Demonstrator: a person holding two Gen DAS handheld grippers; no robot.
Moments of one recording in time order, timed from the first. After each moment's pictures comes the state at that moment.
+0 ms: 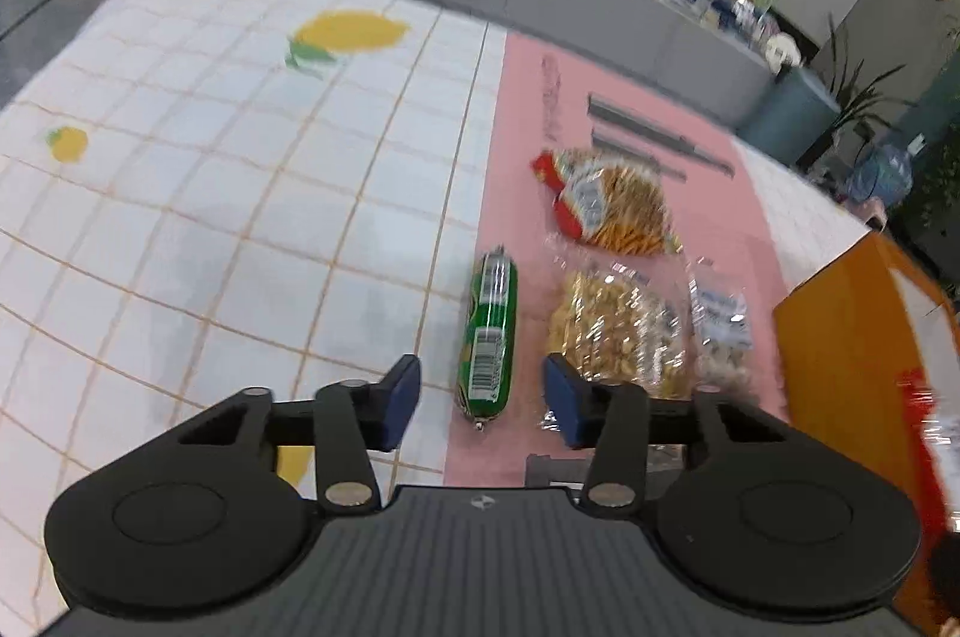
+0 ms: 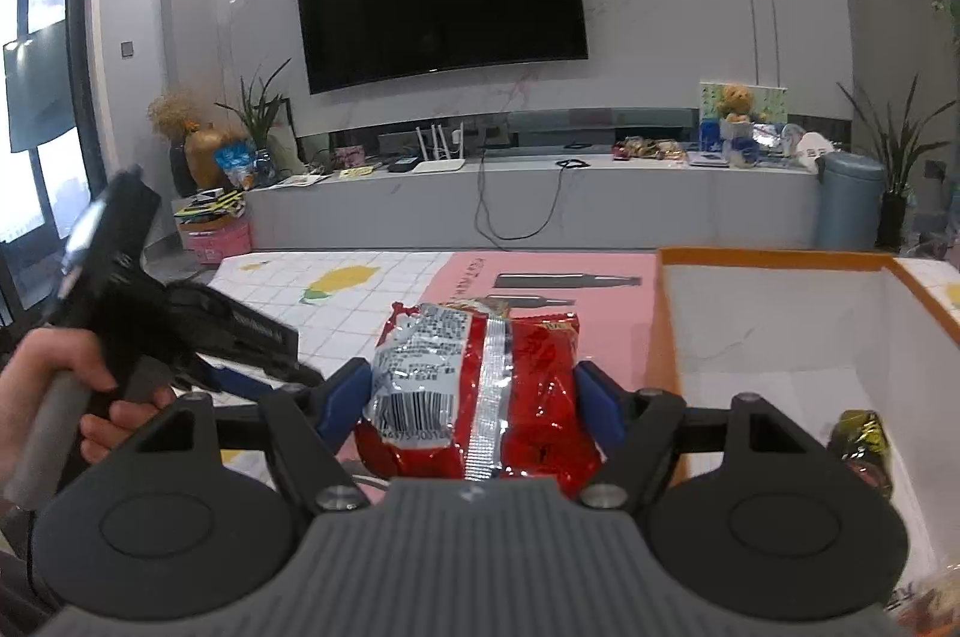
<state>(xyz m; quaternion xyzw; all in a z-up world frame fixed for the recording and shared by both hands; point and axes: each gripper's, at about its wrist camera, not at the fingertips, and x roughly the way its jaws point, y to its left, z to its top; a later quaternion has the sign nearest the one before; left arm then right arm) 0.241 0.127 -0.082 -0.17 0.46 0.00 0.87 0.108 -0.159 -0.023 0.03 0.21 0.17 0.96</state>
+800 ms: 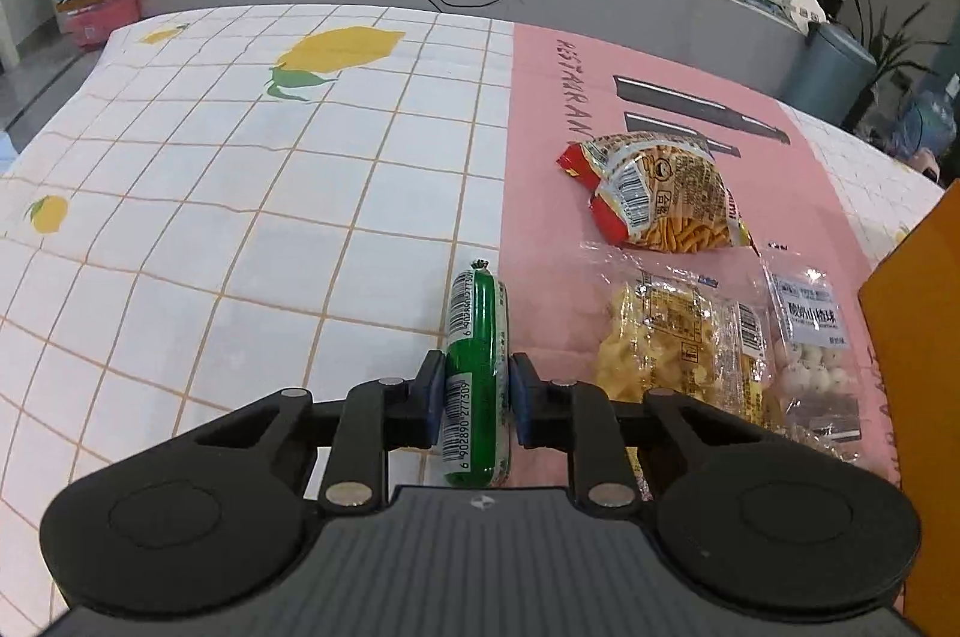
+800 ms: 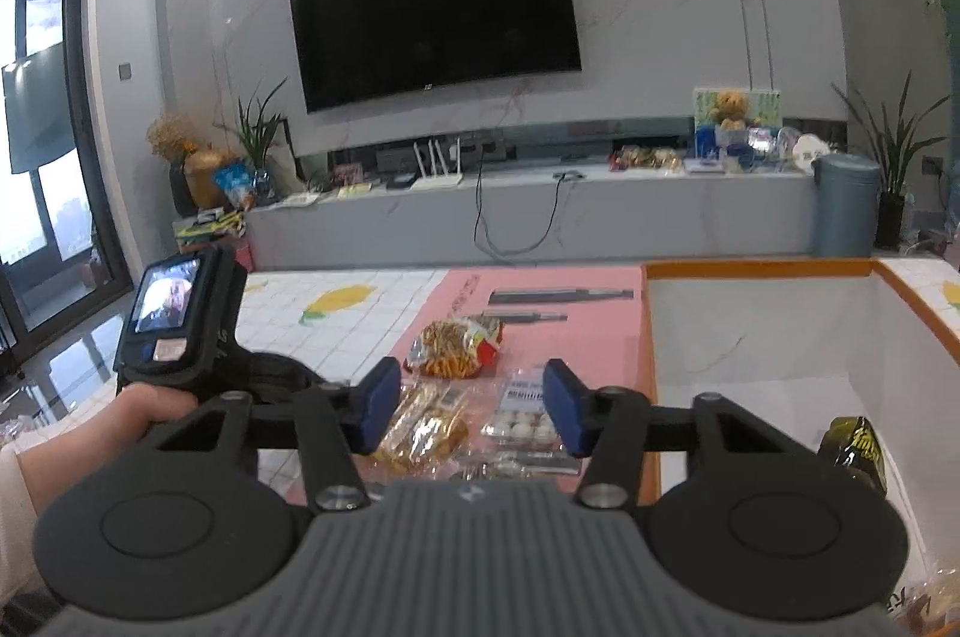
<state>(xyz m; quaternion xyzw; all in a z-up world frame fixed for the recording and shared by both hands) 0.266 0.108 -0.106 -0.09 0.45 0.03 0.89 0.104 -0.168 -0.022 0.04 0.21 0.17 0.96</state>
